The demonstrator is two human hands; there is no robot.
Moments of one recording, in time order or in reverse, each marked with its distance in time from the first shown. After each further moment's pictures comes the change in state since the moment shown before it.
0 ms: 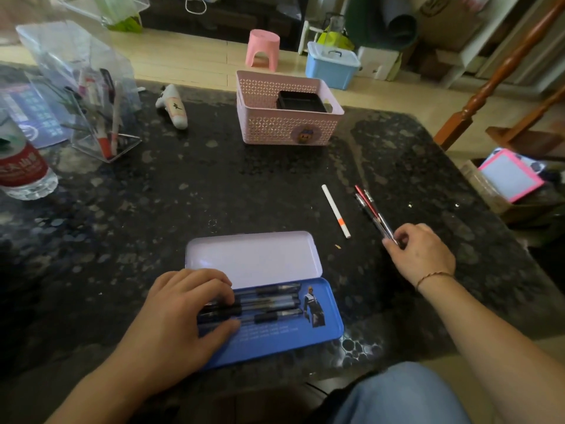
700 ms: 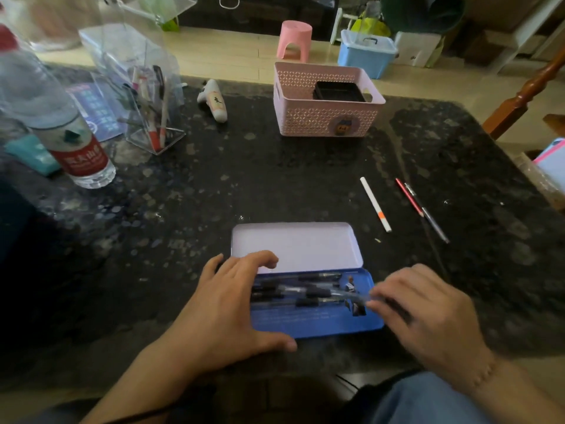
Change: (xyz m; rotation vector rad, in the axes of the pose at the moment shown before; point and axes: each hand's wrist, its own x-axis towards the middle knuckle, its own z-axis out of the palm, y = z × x) left_hand -0.002 0.007 -0.007 -0.034 -0.122 -0.072; right_hand -0.117 -0.033 -0.021 0.280 0.213 -0.971
